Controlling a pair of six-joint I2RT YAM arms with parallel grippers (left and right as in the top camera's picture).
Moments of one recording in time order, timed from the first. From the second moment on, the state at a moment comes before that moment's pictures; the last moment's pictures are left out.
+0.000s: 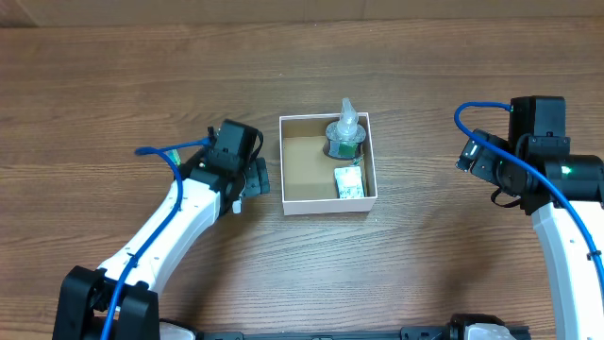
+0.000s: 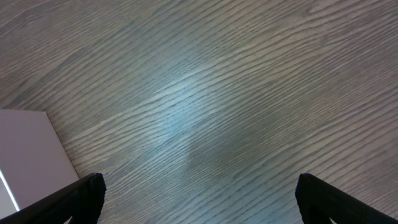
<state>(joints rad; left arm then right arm) -0.35 1.53 0.94 -0.60 -0.17 -0.49 -0.05 1.25 1.24 -1.10 0.19 0.41</state>
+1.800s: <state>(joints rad) -0.26 1.70 0.96 -0.53 -0.12 -0.39 -0.05 1.25 1.24 -1.11 0.19 0.41</state>
